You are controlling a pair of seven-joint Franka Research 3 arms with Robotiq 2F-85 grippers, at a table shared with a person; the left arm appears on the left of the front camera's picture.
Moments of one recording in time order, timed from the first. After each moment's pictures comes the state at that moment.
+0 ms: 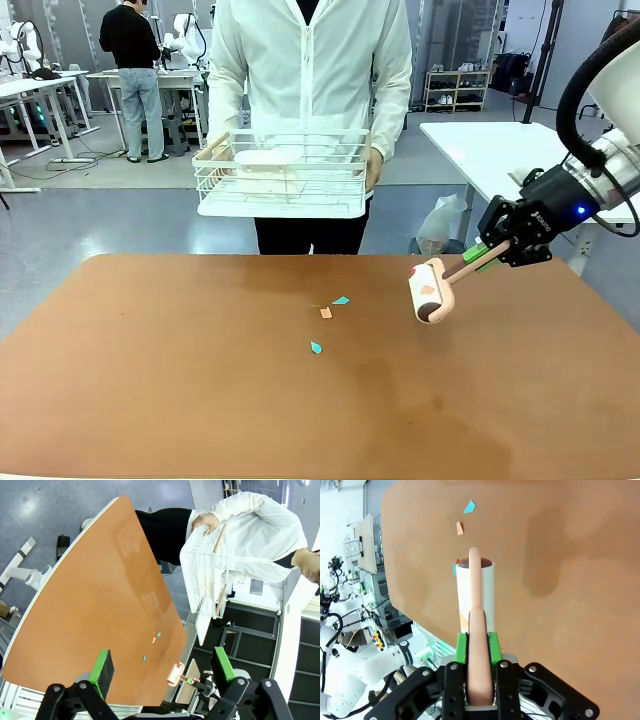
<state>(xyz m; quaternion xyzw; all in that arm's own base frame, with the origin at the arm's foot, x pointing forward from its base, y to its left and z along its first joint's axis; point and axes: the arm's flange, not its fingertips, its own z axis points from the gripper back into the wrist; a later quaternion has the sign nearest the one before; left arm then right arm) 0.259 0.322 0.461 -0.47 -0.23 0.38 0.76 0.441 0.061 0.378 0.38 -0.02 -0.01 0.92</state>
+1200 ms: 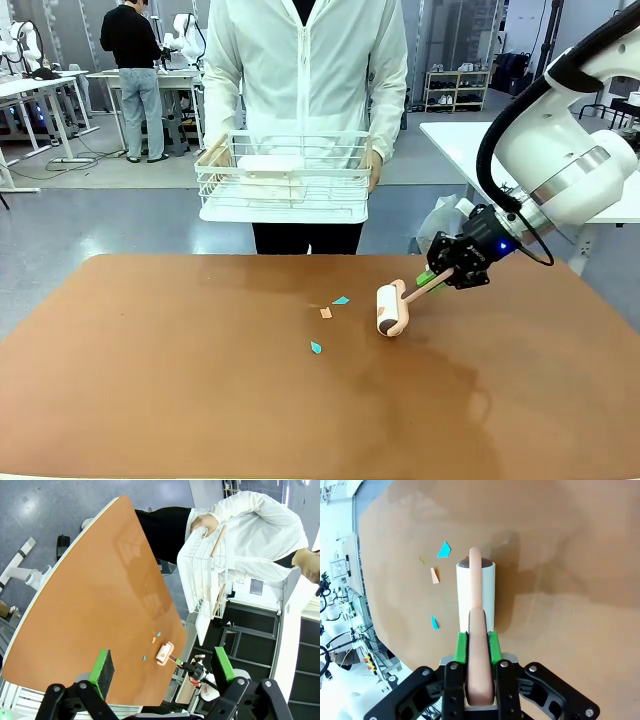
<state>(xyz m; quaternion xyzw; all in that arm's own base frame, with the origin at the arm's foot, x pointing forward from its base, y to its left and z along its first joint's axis) 0.259 0.322 0.461 -0.47 -0.23 0.38 0.76 0.510 0.109 0.300 0.36 -0.04 -0.03 0.93</state>
